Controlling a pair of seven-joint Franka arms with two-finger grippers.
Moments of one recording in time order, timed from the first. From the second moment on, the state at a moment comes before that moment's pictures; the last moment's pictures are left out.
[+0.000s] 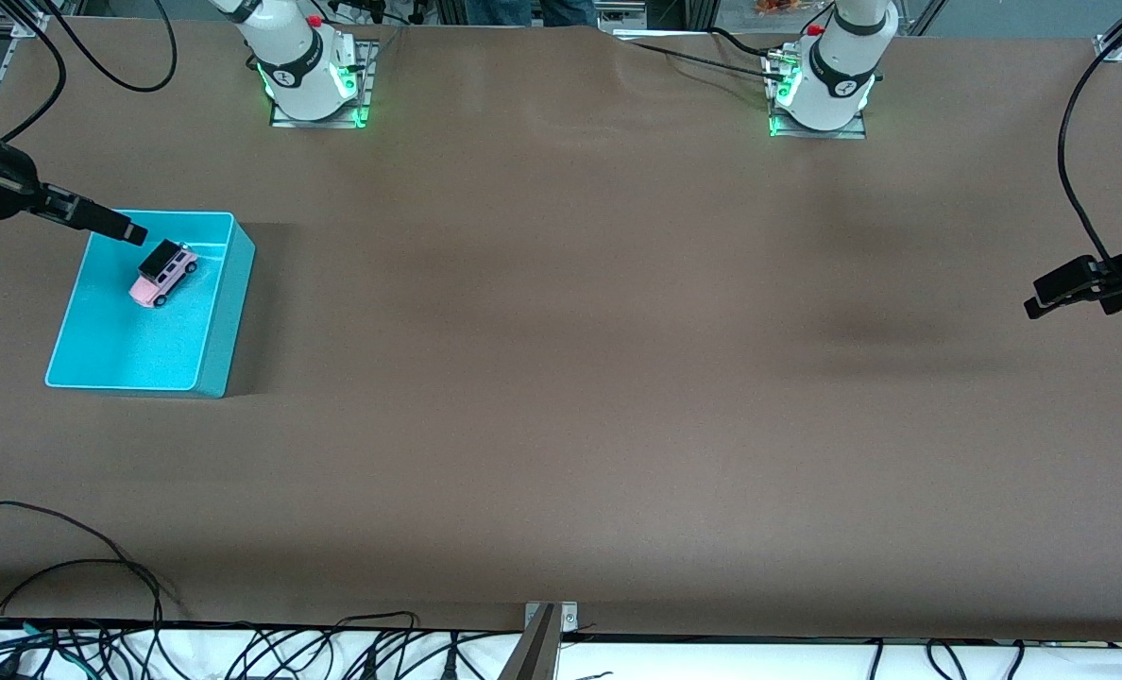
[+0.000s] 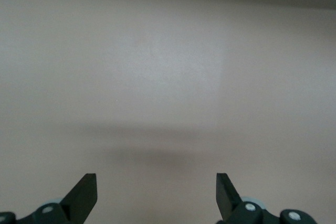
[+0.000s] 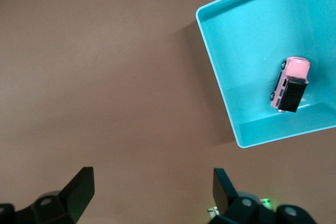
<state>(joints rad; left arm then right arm) 0.28 0.13 -0.17 -1.57 -0.04 1.75 0.01 0.04 0.04 -0.09 -1.64 0.11 1.54 0.27</state>
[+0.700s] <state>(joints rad) 0.28 0.13 -0.17 -1.57 -0.04 1.75 0.01 0.06 0.04 -0.13 -1.62 0.01 1.60 0.13</state>
